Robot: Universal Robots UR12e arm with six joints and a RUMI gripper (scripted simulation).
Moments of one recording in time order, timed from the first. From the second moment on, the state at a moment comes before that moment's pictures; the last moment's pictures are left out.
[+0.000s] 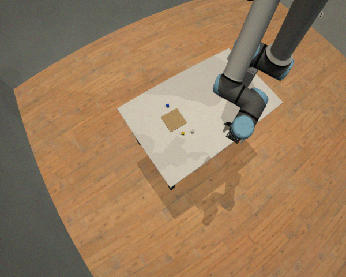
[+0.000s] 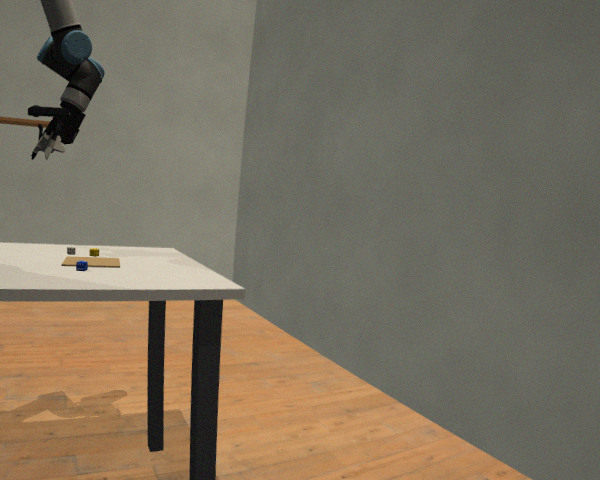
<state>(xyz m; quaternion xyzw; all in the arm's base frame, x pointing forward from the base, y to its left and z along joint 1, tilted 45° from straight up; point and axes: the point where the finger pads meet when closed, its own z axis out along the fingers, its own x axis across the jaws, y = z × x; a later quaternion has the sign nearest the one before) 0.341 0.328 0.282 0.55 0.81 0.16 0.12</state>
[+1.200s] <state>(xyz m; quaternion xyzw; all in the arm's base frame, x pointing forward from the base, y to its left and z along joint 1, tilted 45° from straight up) 0.443 0.123 0.243 0.60 0.75 0.25 0.15</state>
